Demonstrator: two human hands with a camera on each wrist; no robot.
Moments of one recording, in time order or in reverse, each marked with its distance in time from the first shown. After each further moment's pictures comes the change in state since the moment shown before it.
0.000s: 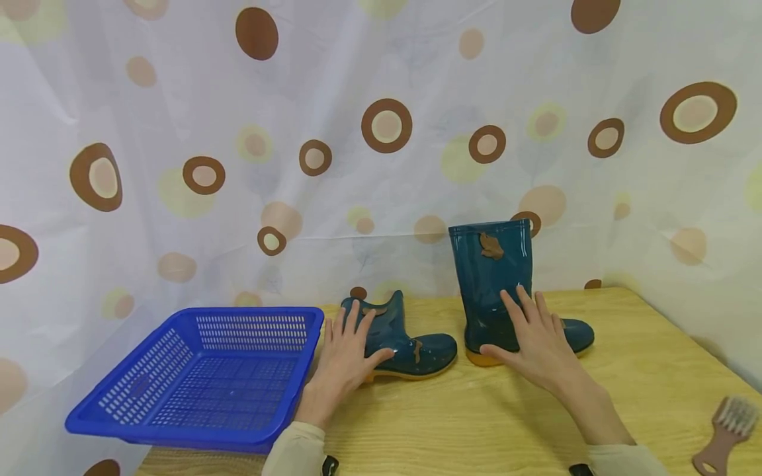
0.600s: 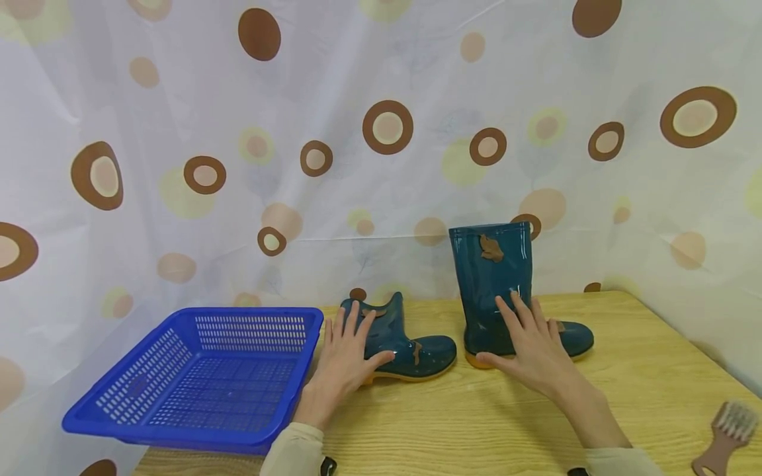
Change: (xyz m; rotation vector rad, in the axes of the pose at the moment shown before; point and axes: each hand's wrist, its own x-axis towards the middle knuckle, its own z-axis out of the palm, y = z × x) left_hand -0.001 -0.002 0.000 -0.016 -0.014 -0.004; right_hand 0.000 0.003 0.006 -0.005 -0.033 -0.008
